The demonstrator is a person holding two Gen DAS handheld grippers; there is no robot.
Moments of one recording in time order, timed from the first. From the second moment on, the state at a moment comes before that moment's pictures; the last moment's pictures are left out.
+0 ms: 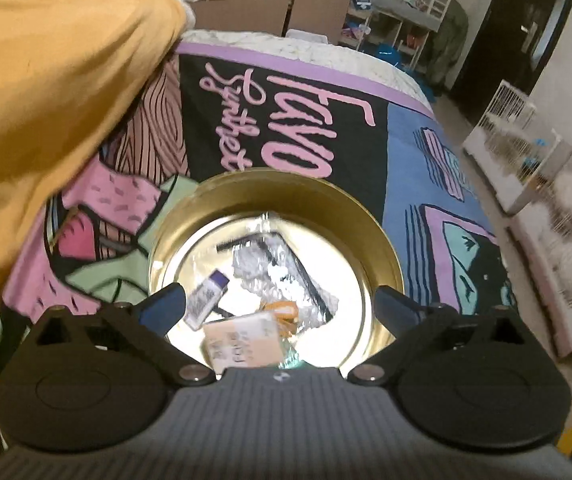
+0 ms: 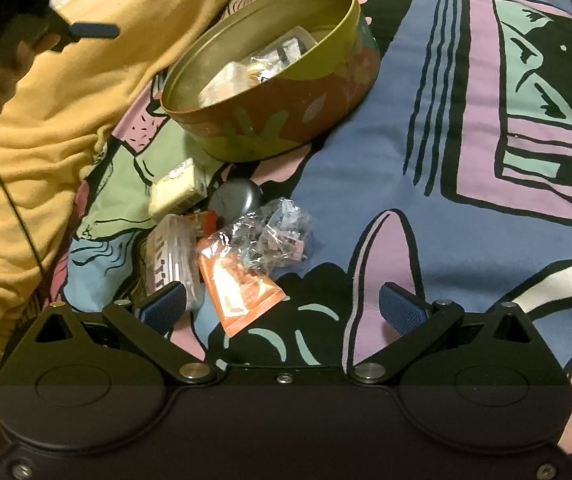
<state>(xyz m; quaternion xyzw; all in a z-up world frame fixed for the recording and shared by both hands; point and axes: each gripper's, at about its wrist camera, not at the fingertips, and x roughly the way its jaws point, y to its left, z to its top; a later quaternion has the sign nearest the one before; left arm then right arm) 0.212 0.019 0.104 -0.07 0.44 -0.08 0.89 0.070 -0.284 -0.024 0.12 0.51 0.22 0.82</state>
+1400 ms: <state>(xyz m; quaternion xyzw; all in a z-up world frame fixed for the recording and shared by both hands) 0.014 0.084 -0.012 -0.04 0.45 -0.08 0.89 0.113 -0.199 -0.029 0.01 0.52 0.16 0.84</state>
